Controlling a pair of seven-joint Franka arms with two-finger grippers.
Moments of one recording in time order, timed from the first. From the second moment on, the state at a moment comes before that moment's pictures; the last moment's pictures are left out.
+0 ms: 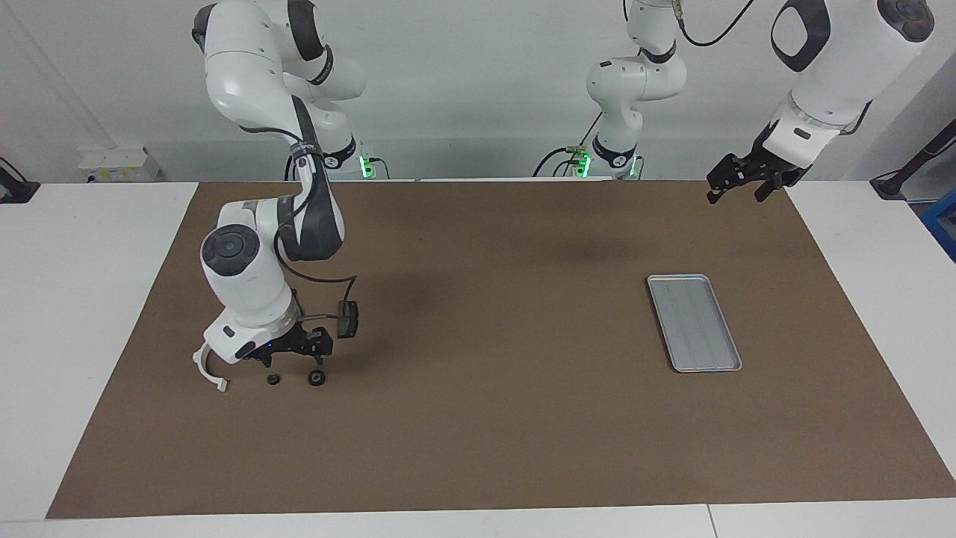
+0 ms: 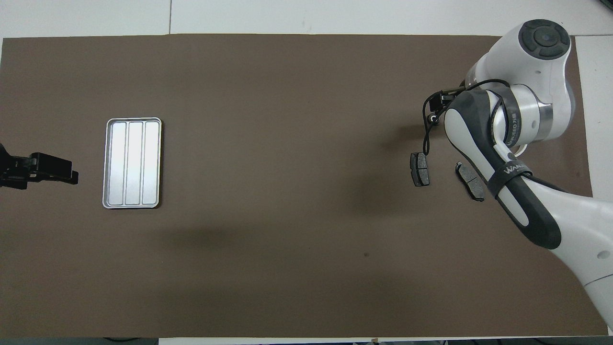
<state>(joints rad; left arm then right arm) 0.04 -0.09 -0.03 -1.75 -0.06 1.56 0.00 0.00 0.49 0.08 -1.54 -0.13 2.04 0.09</state>
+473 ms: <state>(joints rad) 0.04 -0.10 -0.07 -1.75 -0.06 1.56 -0.03 0.00 0.26 0.09 -1.60 -0.09 1.89 0.09</state>
